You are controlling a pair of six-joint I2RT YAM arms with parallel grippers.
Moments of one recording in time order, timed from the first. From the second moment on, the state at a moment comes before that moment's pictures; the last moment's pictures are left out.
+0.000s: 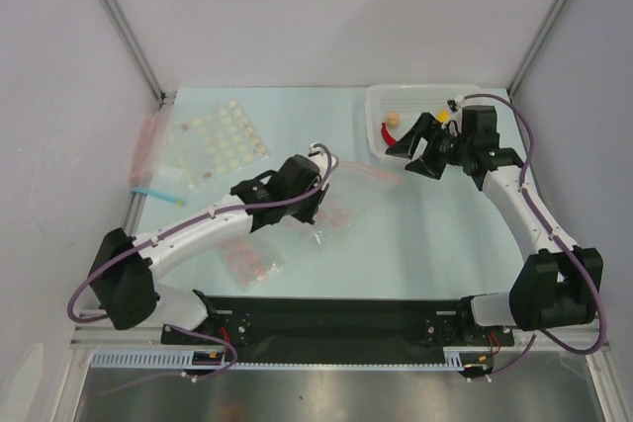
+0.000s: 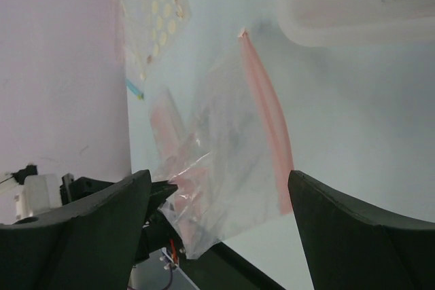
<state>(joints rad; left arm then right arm) -0.82 1.40 1.07 -0.51 -0.10 -0.20 0.11 1.35 1.11 -0.41 -0.62 0.68</state>
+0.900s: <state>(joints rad) -0.85 1.17 0.96 -0.39 -0.14 -0.01 0.16 1.53 1.29 -0.44 -0.76 0.66</state>
